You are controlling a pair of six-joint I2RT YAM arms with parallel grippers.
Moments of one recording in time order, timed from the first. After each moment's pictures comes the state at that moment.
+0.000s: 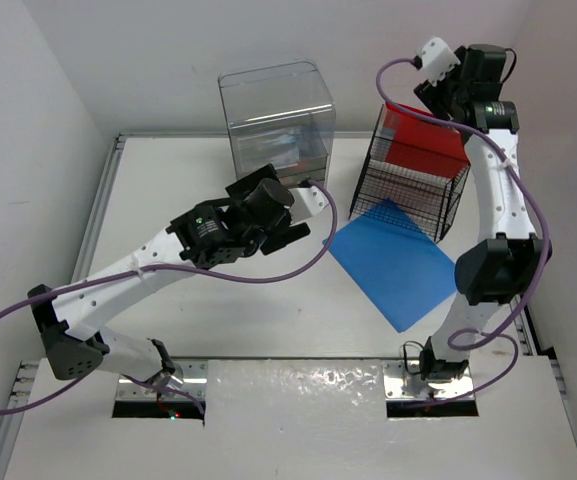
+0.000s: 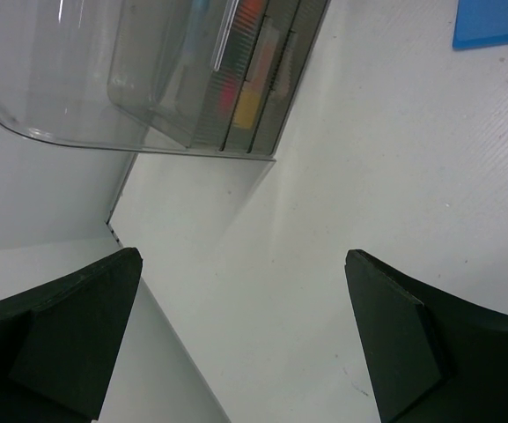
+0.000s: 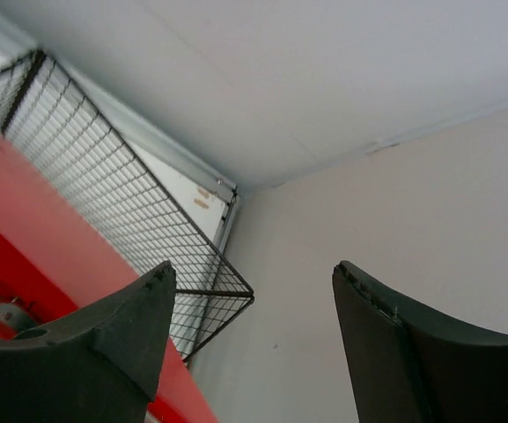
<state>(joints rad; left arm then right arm) -0.98 1.36 1.49 -0.83 -0.57 0.42 -0.05 1.85 2.04 -0.59 0.03 -0.89</state>
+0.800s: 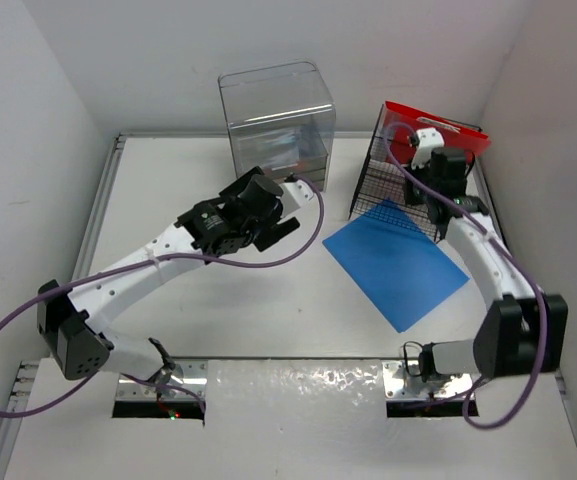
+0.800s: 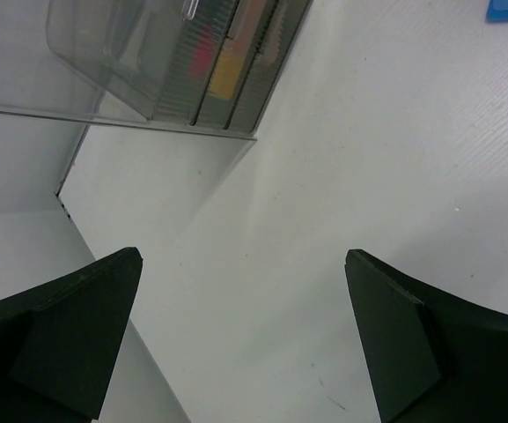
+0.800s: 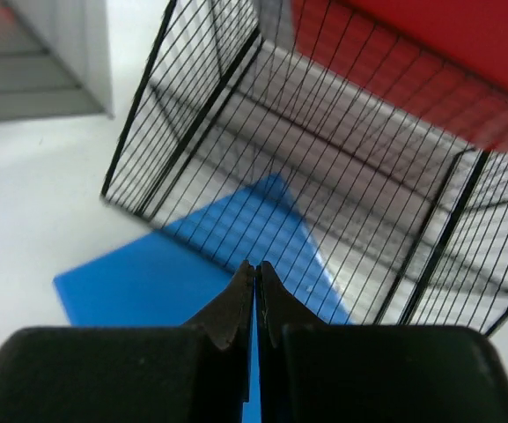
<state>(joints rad) -0.83 1.37 1.31 -0.68 -0.47 0.39 0.05 1.33 1.01 -0.22 -0.06 -0.09</state>
